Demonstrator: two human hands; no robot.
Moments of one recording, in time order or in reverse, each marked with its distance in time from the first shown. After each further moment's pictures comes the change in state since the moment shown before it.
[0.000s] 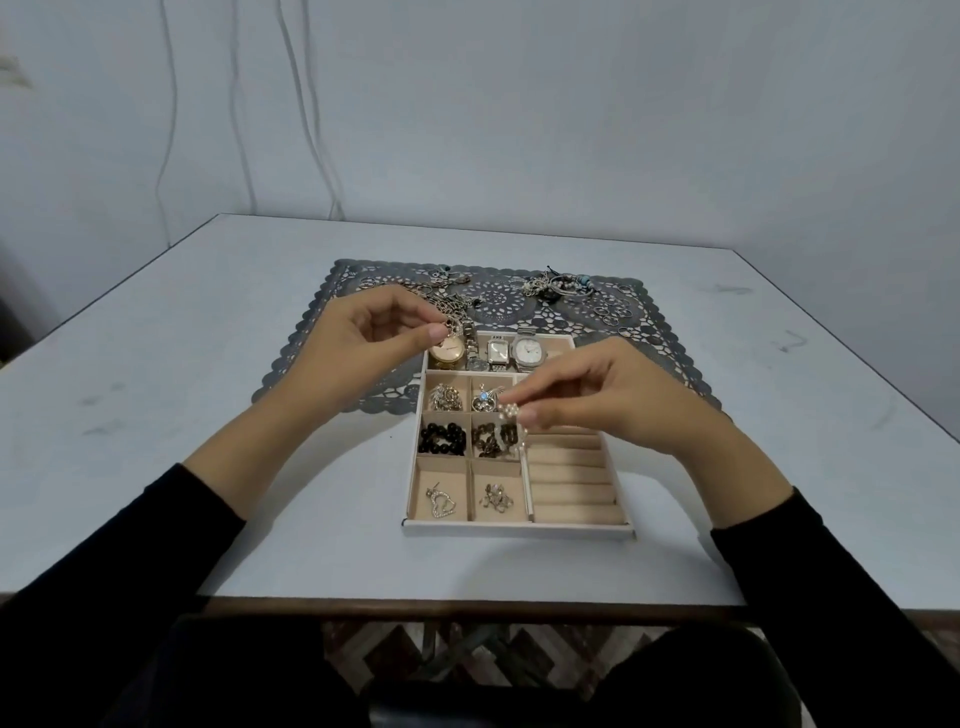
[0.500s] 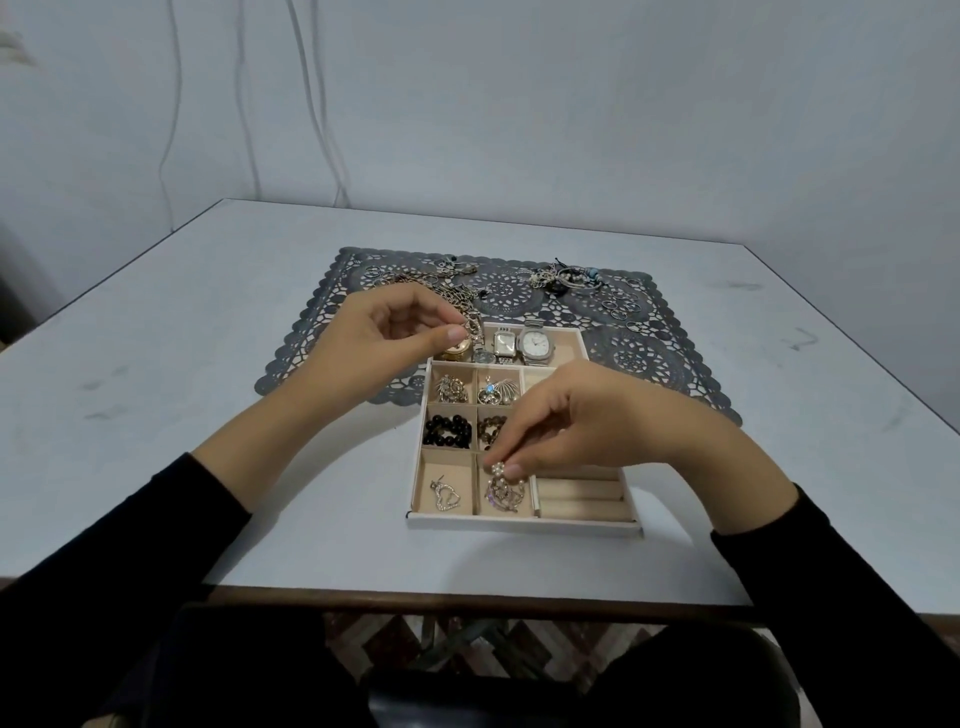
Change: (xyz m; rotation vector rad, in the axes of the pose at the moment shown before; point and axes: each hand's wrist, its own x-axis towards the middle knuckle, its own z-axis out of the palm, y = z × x) left_hand -0.005 0.006 0.007 0.006 -0.033 -0.032; right_hand 0.008 -0.018 0.021 -0.396 -0.278 0.141
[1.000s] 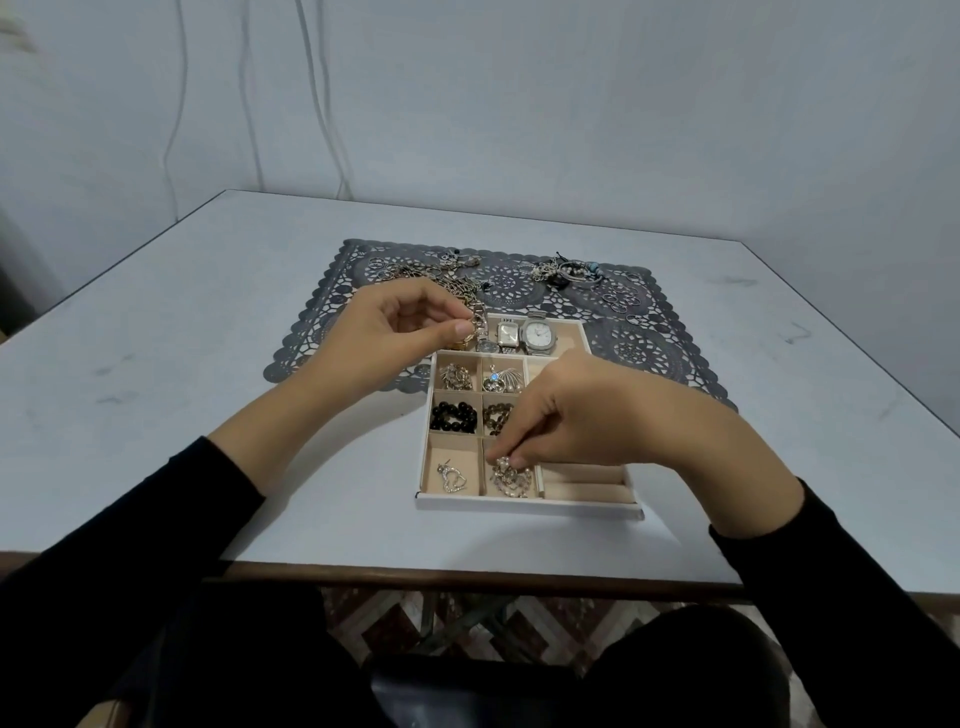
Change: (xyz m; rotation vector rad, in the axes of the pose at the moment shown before) left_hand -0.002 -0.003 0.000 -0.021 -0.035 0.004; right_hand -0.002 -0.021 0.007 -0.317 -0.011 0.007
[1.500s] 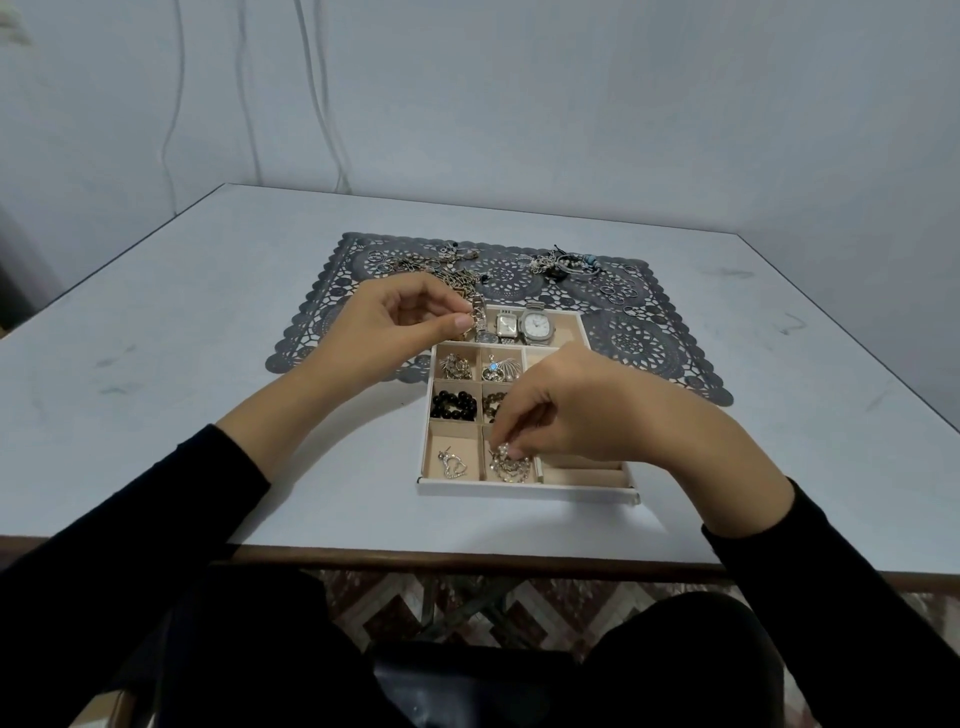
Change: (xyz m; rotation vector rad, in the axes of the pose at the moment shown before) left_hand -0.001 -0.004 0.001 0.005 -0.002 -0.006; right_hand -0.002 -0.002 0.008 -0.023 0.060 0.012
